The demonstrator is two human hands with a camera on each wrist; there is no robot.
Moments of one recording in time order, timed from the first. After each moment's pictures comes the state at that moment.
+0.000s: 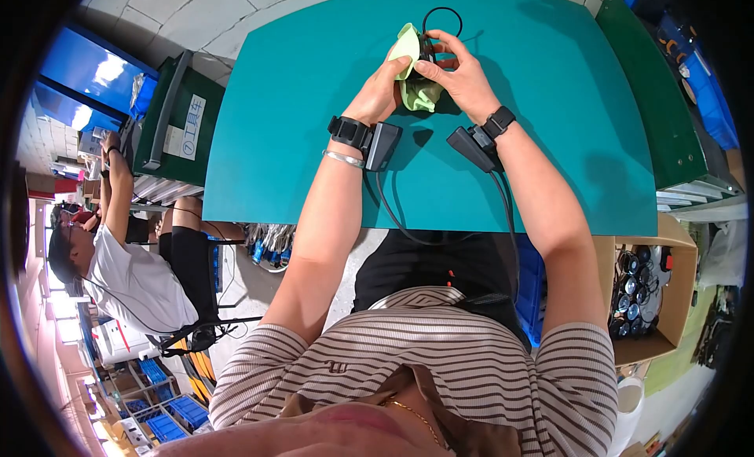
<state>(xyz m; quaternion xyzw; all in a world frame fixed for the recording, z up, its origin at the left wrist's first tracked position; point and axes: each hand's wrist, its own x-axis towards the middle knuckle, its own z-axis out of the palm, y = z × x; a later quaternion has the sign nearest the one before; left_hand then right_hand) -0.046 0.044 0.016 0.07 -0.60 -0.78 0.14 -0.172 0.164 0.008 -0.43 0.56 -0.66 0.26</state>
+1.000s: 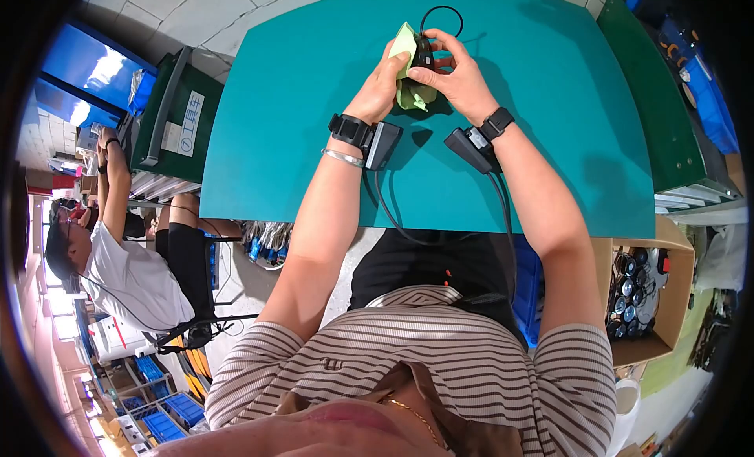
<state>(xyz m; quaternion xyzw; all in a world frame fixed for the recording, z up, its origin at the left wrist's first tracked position) -0.048 0.047 0.016 0.07 -0.66 -0.72 0.20 -0.170 0.161 0.006 -0.45 0.55 -0.66 0.24</state>
